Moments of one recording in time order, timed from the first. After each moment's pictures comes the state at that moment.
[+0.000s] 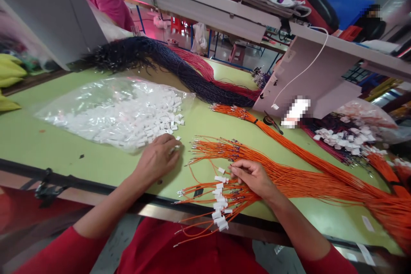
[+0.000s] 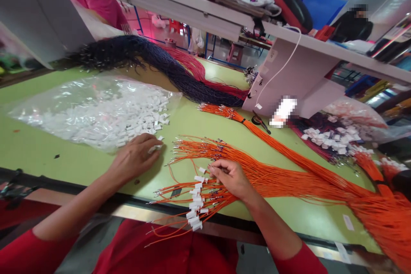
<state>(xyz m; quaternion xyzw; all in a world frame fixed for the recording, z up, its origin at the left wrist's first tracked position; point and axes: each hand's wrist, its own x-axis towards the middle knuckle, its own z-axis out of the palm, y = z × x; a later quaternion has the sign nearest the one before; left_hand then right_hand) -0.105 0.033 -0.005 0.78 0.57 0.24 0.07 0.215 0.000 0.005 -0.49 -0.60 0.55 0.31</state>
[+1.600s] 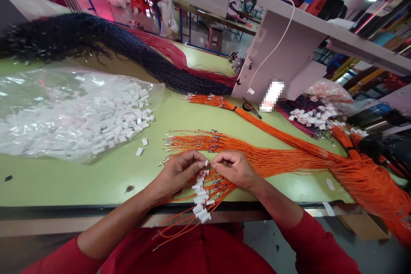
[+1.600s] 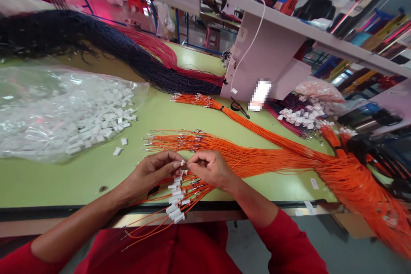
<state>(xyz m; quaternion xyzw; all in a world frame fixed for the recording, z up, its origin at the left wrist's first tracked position) 0.000 0.001 0.000 0.59 0.34 0.35 0.64 0.207 -0.011 0.024 -0.49 -0.67 0.45 0.33</state>
